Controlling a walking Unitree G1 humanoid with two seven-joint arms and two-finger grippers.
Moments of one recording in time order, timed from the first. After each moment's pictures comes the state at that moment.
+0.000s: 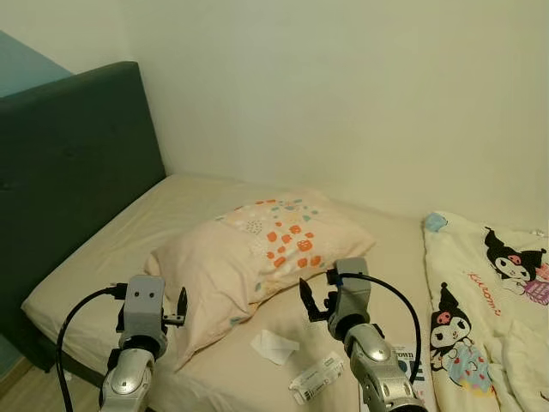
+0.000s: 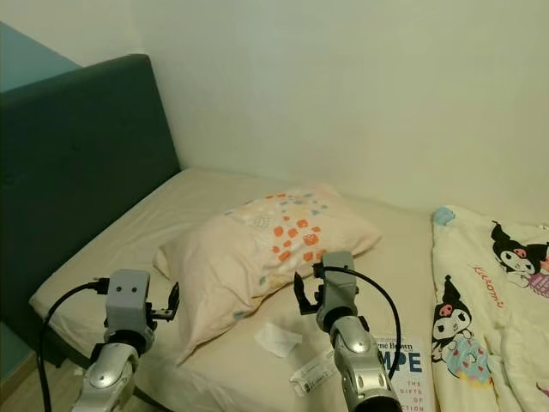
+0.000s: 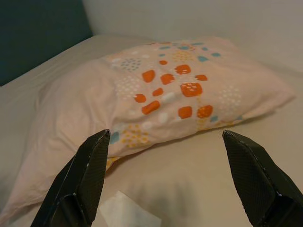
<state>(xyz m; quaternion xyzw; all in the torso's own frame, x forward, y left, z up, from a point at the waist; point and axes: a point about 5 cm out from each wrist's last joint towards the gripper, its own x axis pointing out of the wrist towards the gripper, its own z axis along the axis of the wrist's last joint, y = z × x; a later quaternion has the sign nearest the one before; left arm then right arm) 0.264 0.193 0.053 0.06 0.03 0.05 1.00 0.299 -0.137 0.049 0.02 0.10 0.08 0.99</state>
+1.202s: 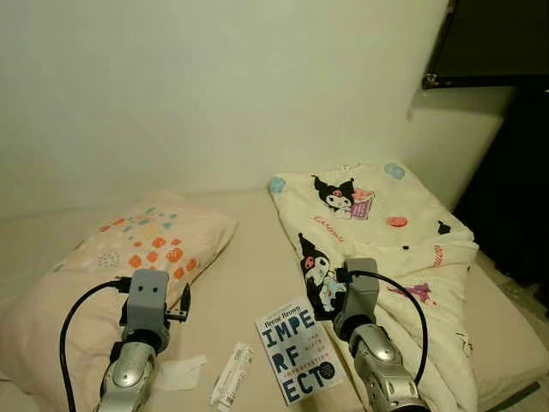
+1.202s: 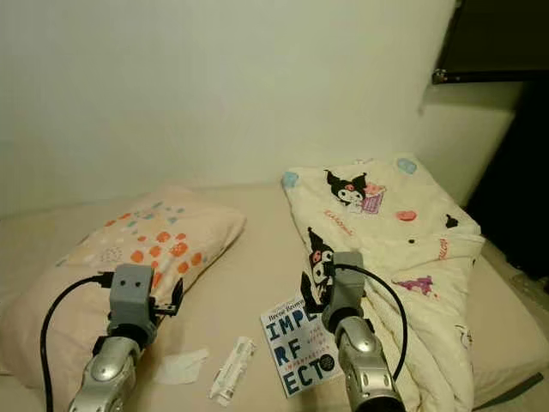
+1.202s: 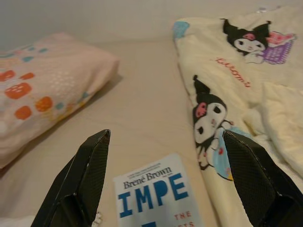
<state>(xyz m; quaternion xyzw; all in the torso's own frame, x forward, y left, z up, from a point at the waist) 0.270 0.190 0.058 0.06 0.02 0.03 1.00 0.299 -0.140 0.048 0.04 0.11 0.08 0.99</state>
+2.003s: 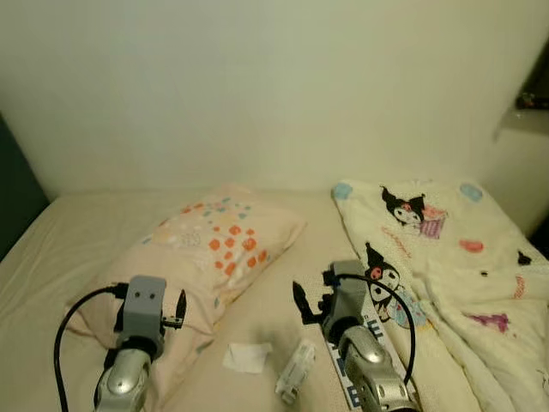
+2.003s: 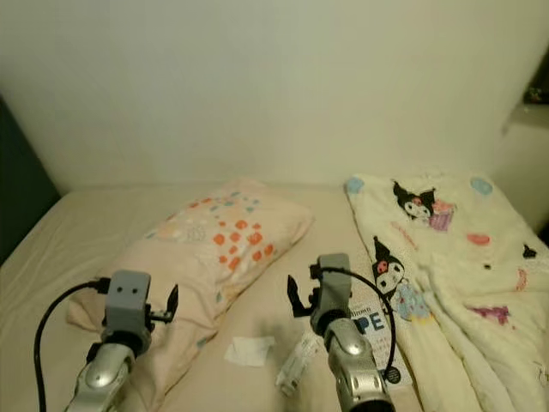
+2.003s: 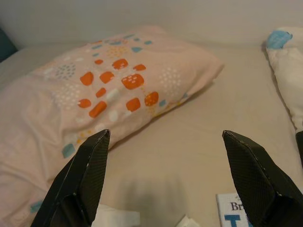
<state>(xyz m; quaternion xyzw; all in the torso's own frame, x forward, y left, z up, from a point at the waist) 0.264 0.192 0.053 0.07 0.03 0.02 1.00 0.298 -0.127 0.051 0.04 0.10 0.10 0.99</state>
